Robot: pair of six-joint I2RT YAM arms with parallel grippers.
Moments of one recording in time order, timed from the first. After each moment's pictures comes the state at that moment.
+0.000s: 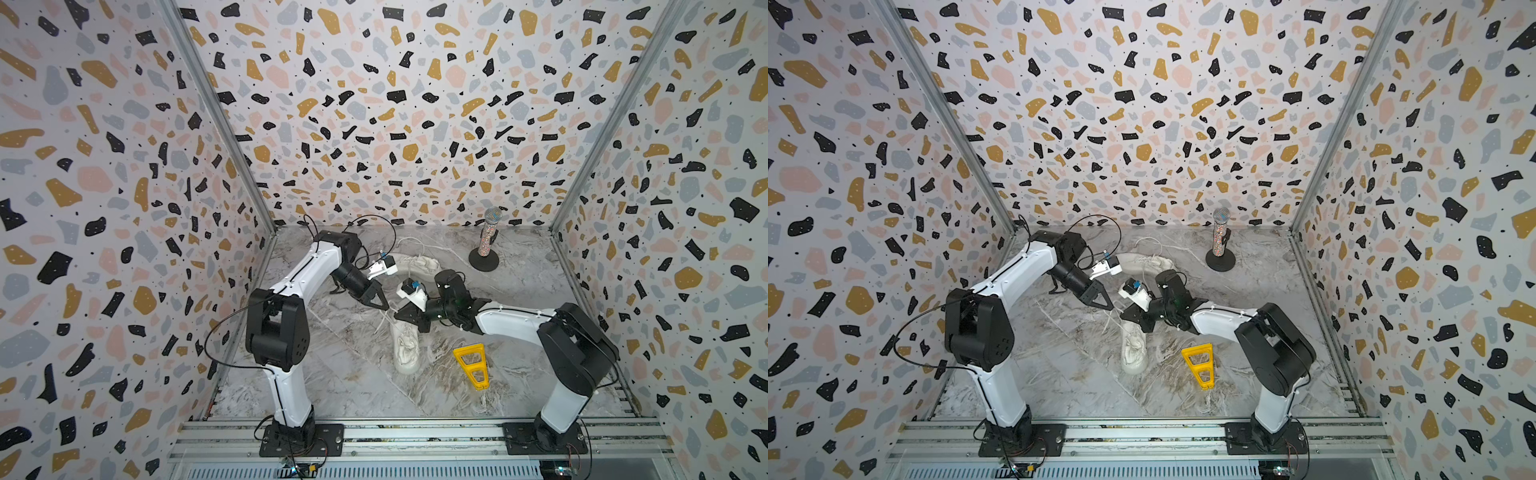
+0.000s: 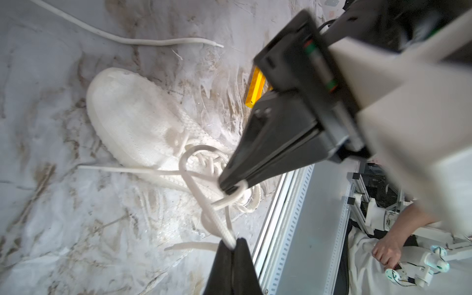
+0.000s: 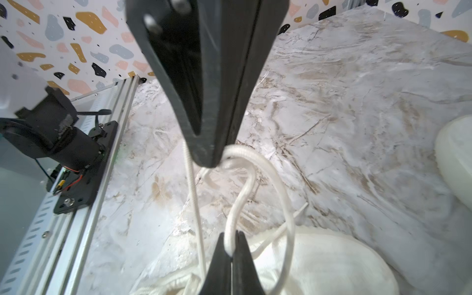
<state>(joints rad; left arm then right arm) -0.26 1.89 1.63 -1.39 0.79 0.61 0.69 1.69 0.99 0.11 -0.75 -0.18</state>
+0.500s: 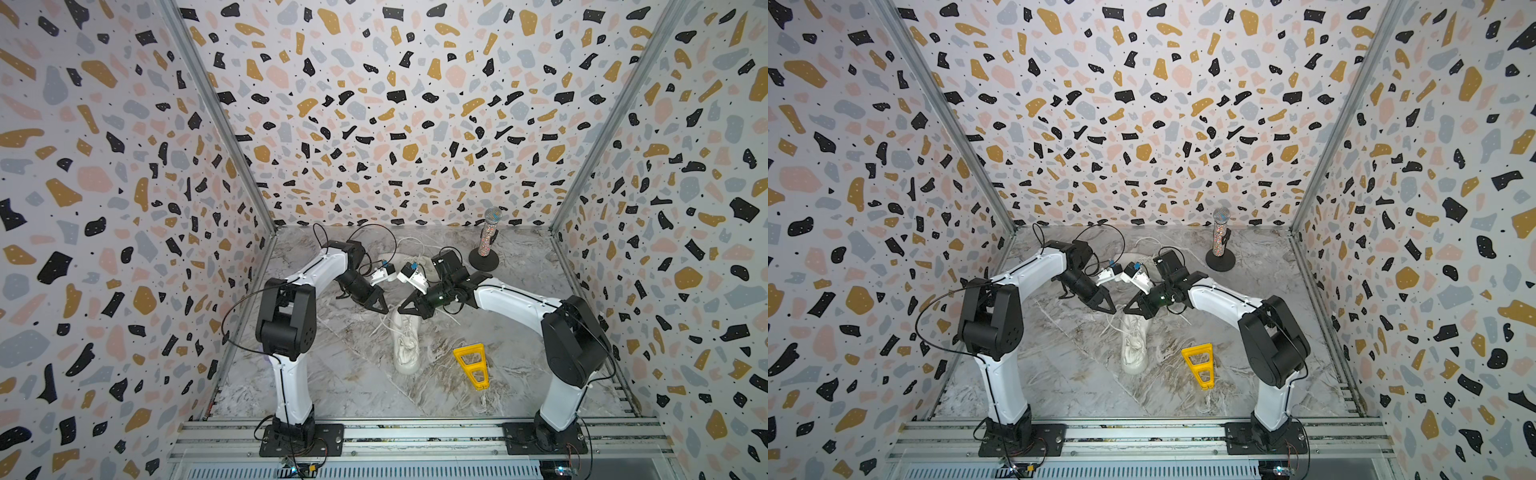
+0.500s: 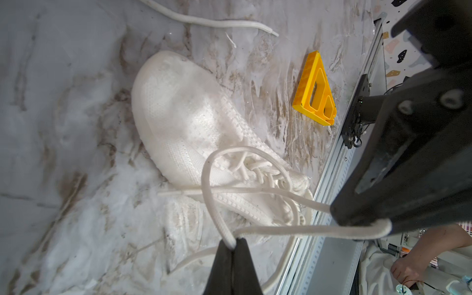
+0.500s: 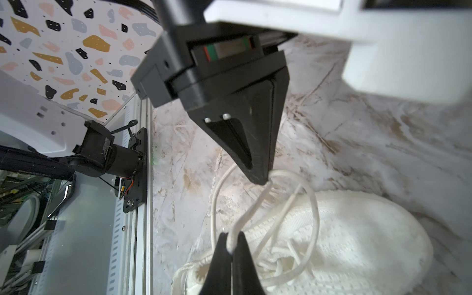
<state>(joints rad) -0.26 2.02 1.56 -1.20 0.74 0.53 0.64 1.85 1.30 -0.35 -0.83 -0.07</state>
